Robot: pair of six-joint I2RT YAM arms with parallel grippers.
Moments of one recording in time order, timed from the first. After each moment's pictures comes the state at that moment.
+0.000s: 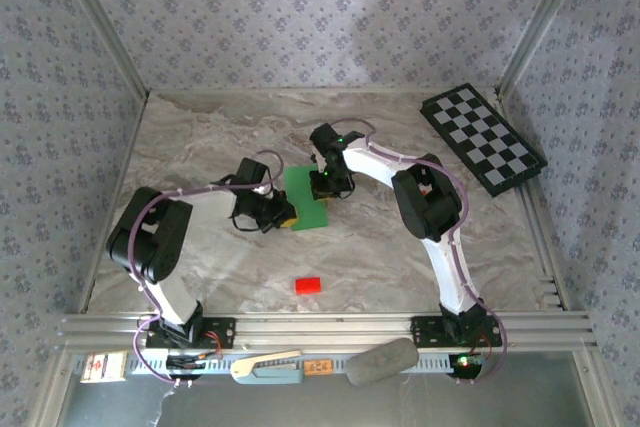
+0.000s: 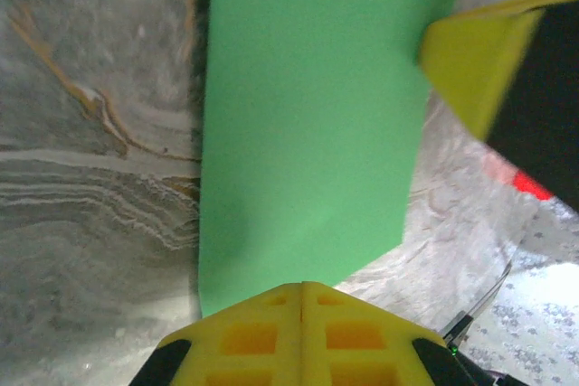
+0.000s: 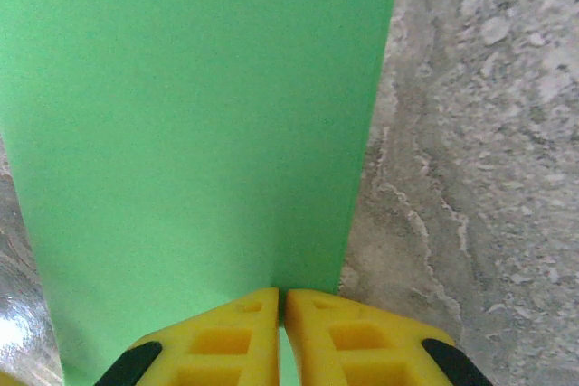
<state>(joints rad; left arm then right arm) -0.45 1.72 0.82 -0.20 0.62 -0.88 0.62 2.26 1.69 -0.83 -0.25 0.38</state>
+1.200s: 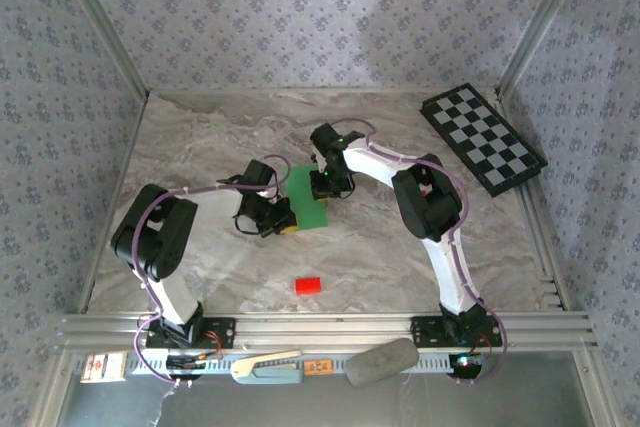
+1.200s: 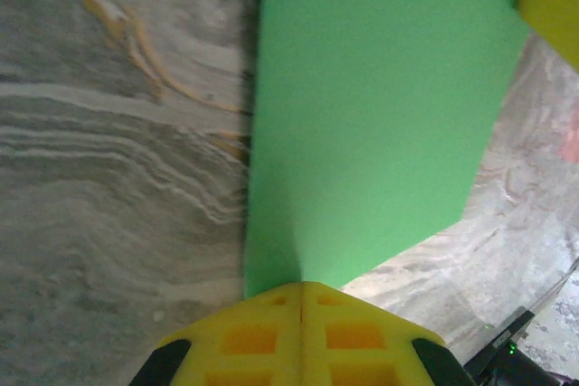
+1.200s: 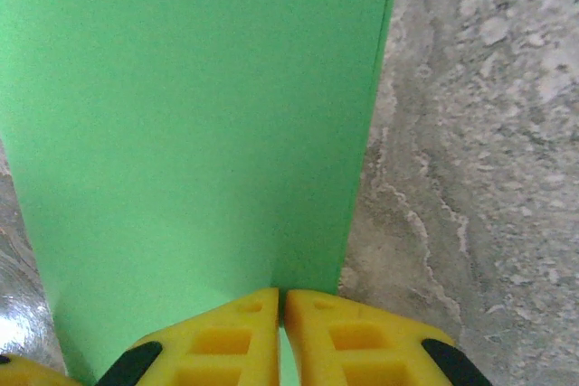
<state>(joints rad) -0.49 1.73 0.86 -0.32 0.54 -0.81 0.62 2.25 1.69 -0.83 -0.26 0.38</state>
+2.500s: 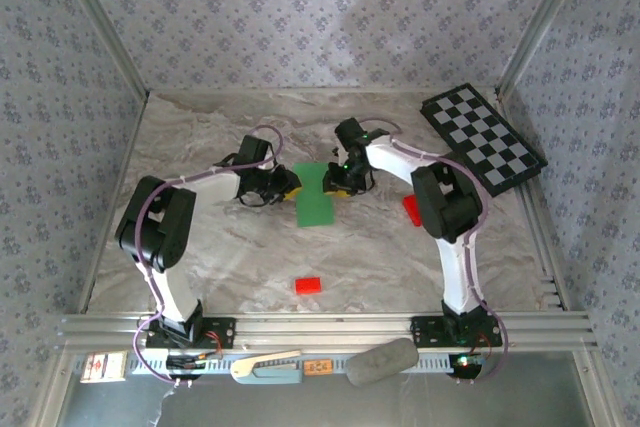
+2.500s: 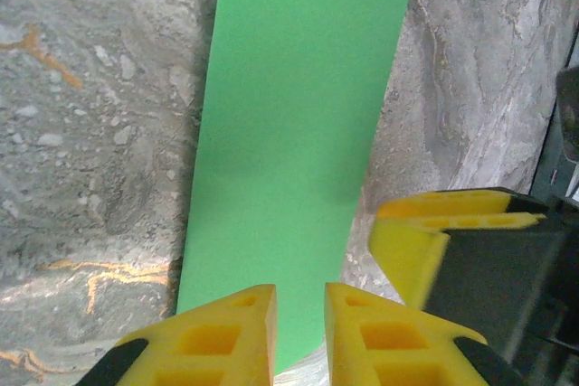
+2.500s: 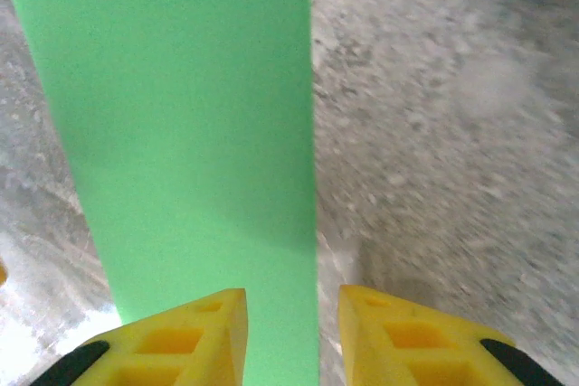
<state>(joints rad) -0.42 1.79 1.02 -0.16 0.51 -0.96 0.51 2.10 1.54 -0.73 -0.40 0.50</state>
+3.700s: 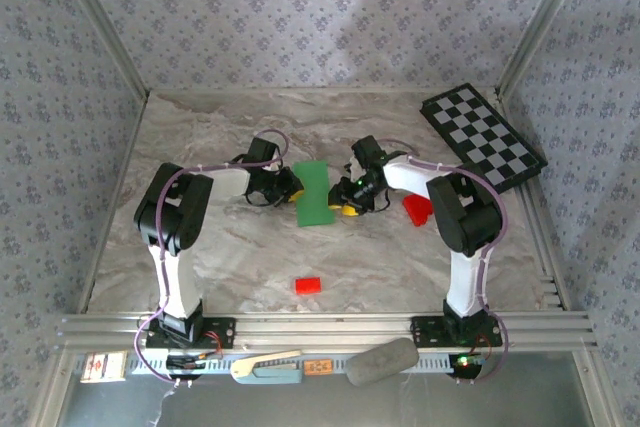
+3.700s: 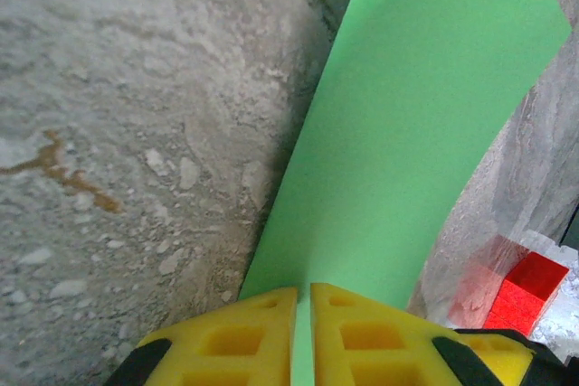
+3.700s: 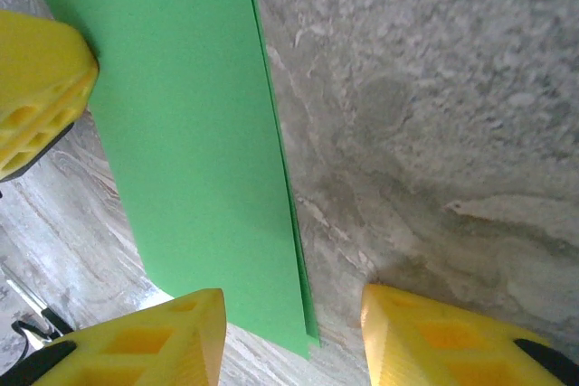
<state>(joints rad) -0.42 1.95 1.08 -0.14 0.49 -1.00 0.49 1.94 1.21 -0.51 -0.56 0.60</state>
